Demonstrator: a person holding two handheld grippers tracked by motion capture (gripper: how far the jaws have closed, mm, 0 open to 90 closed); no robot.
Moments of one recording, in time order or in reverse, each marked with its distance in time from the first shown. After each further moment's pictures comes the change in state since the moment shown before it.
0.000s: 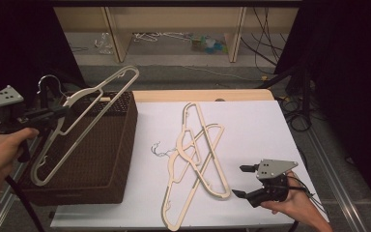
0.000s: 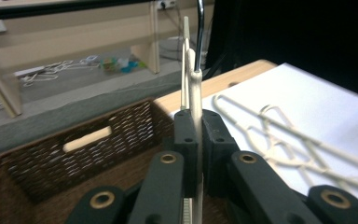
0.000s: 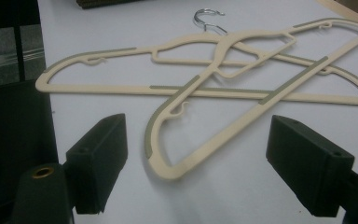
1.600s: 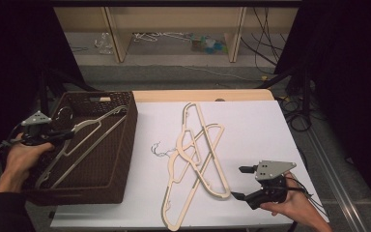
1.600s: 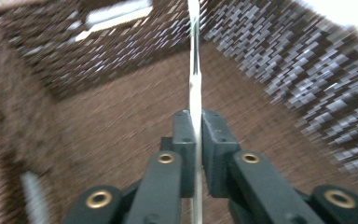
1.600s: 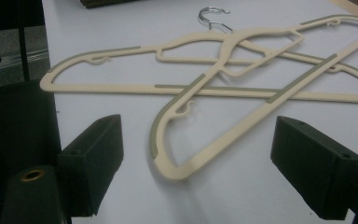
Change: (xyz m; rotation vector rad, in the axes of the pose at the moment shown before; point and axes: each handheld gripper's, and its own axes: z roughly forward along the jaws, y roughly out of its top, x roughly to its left) left arm 0.059 -0.095 0.061 0.299 0.115 -0.023; right arm 0.002 -0.002 0.004 -0.006 0.010 0.008
